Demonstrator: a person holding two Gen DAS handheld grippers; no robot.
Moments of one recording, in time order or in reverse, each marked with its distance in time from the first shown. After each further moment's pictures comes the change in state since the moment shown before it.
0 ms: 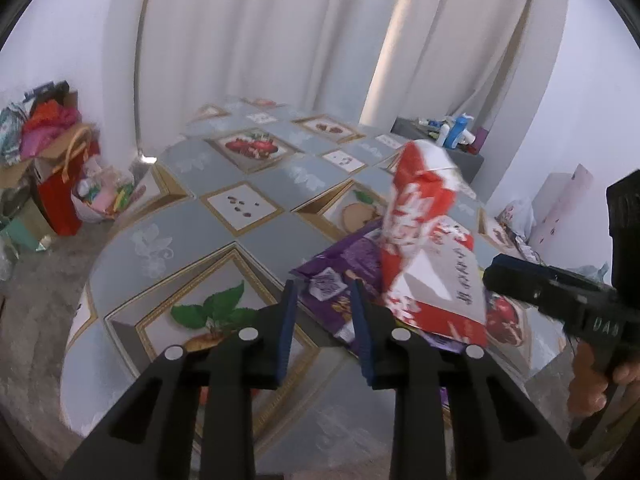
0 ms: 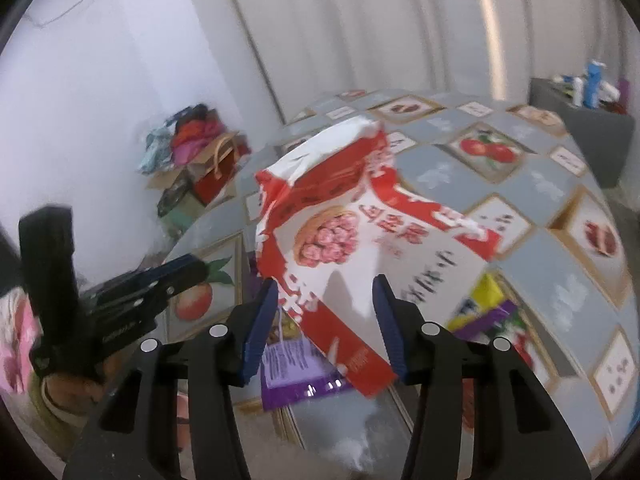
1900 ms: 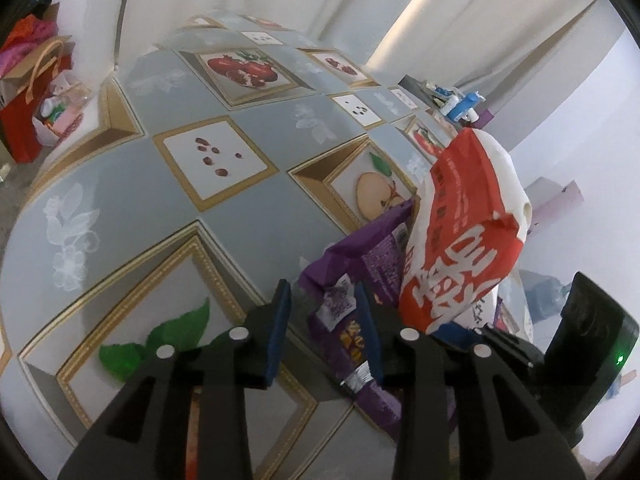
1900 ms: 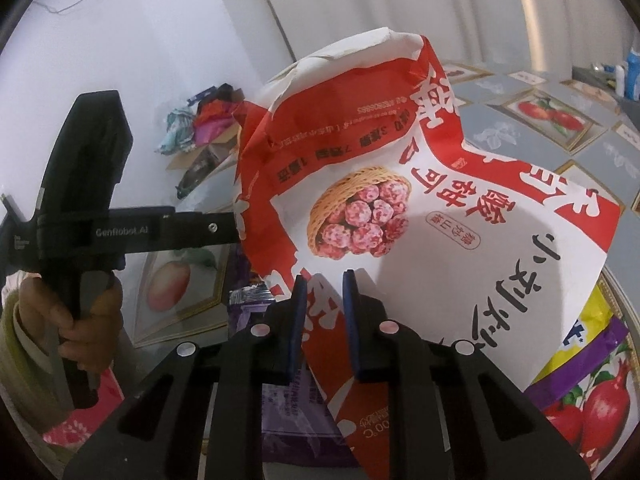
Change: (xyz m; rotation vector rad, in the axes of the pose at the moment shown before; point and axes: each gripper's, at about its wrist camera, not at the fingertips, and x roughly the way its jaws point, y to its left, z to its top) left arm 0.082 0.029 0.029 -0.182 0.242 -0.160; right arm 0.050 -0.003 -0.018 -0.003 0.012 0.120
